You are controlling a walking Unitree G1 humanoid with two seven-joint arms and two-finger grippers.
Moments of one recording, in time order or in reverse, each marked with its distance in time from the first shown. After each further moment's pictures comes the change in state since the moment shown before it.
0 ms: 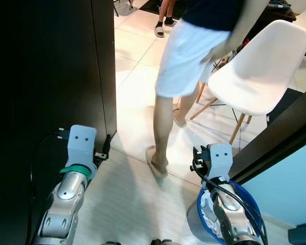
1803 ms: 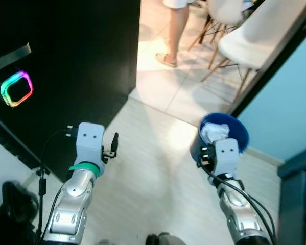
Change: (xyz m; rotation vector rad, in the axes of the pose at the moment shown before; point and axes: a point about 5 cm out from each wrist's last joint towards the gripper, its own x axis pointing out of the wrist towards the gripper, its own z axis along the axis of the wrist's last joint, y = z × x) left arm 0.007 -0.007 0.007 -0.008 -0.002 -0.015; right arm 0.005 -0.008 0.002 -0.022 0.021 -0.034
